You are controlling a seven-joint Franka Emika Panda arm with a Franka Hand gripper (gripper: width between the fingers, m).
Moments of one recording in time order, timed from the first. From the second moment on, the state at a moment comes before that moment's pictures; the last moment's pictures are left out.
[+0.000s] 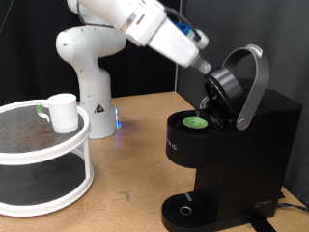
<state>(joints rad) 0.47 -0.27 -0.45 -2.31 1.01 2.21 -1.13</state>
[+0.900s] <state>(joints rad) 0.51 -0.31 -0.41 -2.23 1.08 2.14 -1.04</state>
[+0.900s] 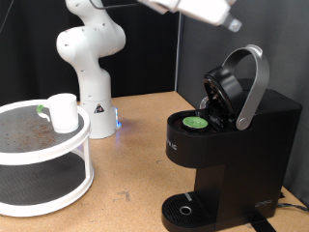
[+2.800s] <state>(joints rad) 0.57 -0.16 -0.17 -2.11 0.98 2.36 -0.81</state>
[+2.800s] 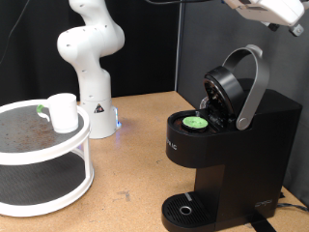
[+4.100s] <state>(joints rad) 0.50 -0.19 -0.25 -2.18 0.91 2.24 -0.85</state>
